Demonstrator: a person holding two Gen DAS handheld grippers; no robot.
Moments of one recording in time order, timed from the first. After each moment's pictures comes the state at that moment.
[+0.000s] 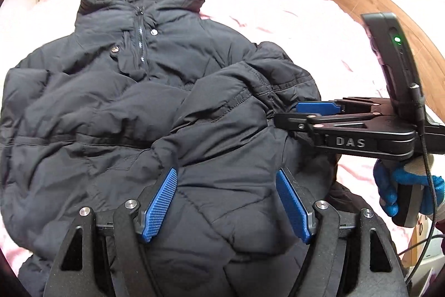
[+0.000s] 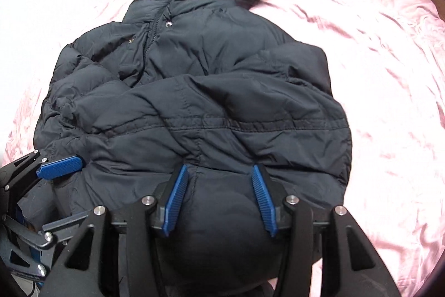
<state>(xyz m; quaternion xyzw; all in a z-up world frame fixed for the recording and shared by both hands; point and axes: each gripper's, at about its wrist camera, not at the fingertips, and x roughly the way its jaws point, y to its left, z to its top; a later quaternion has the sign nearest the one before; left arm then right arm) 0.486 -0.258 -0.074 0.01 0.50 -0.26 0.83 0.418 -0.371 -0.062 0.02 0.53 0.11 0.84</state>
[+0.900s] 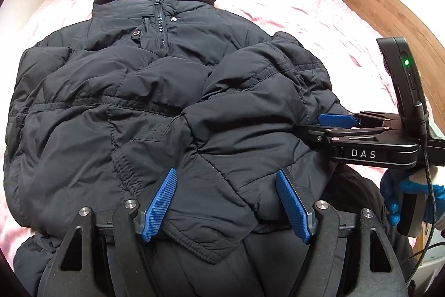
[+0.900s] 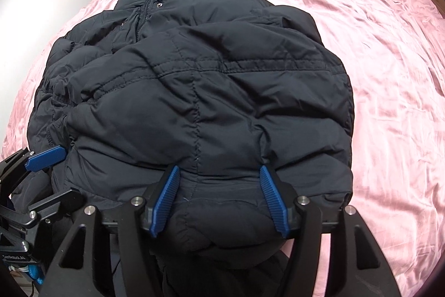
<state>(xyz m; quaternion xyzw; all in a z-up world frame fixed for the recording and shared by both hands) 0.469 -0.236 -0.087 0.01 0.50 -0.24 0.83 0.392 -0.371 -0.092 0.05 0.54 0.08 0.83</state>
